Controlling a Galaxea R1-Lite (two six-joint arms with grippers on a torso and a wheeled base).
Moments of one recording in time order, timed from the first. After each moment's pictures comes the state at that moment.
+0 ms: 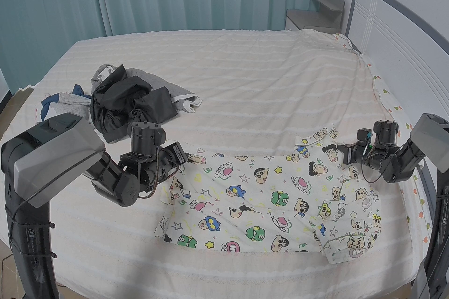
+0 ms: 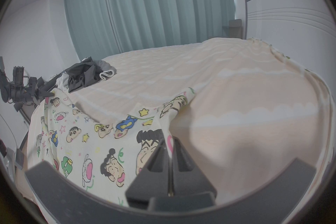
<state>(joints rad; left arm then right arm) -0.35 2.27 -1.06 -0.81 0.15 -0.60 -0.07 2.38 -1.11 -0.87 0.36 -0.09</state>
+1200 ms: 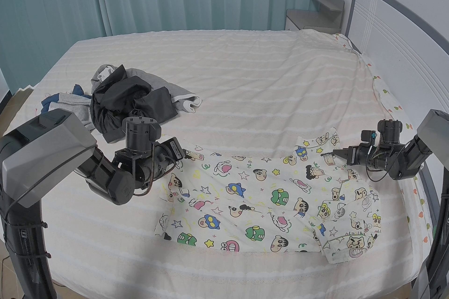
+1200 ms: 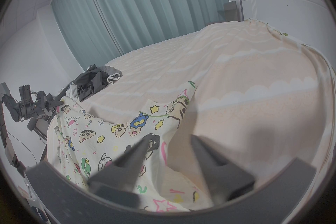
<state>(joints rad) -0.35 2.22 -1.03 -0.81 0.15 -0.58 -0.08 2.31 -1.07 -0.76 0.45 0.02</state>
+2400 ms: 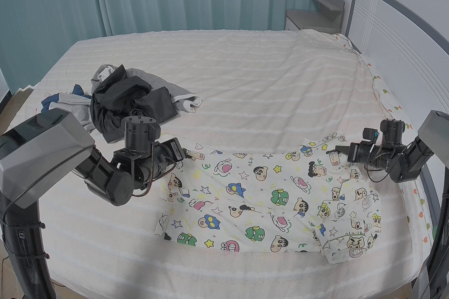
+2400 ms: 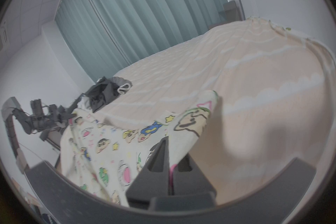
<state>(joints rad) -0.36 2.20 -1.01 -0.82 0.15 -0.53 -0.09 2.30 -1.03 -0.86 0.55 0.14</state>
